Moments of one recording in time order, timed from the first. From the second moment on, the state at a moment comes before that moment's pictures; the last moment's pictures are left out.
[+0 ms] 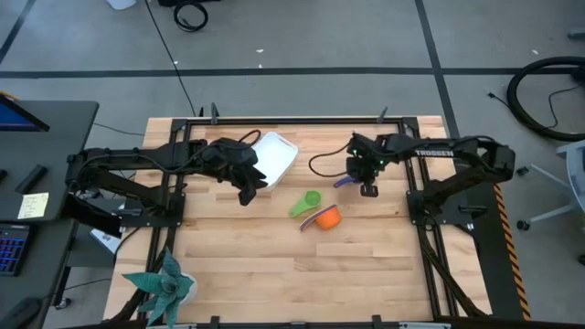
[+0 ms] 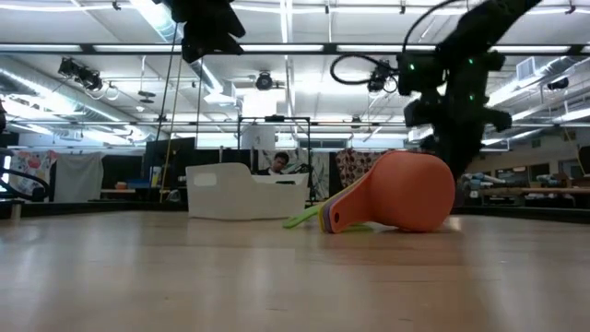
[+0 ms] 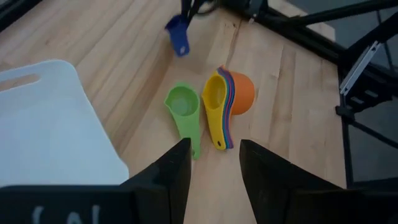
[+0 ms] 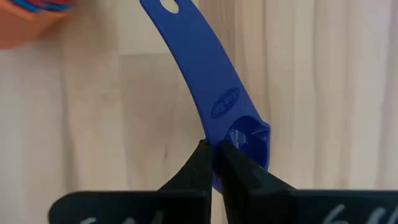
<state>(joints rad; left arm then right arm) 0.08 1.21 1.09 -0.53 0.03 -0.39 -0.43 1.34 0.78 -0.73 -0.15 -0.36</state>
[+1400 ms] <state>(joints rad) 0.03 1.28 0.89 -0.66 -0.07 -0.90 -0.43 1.34 1.17 -0.85 -0.26 -0.36</state>
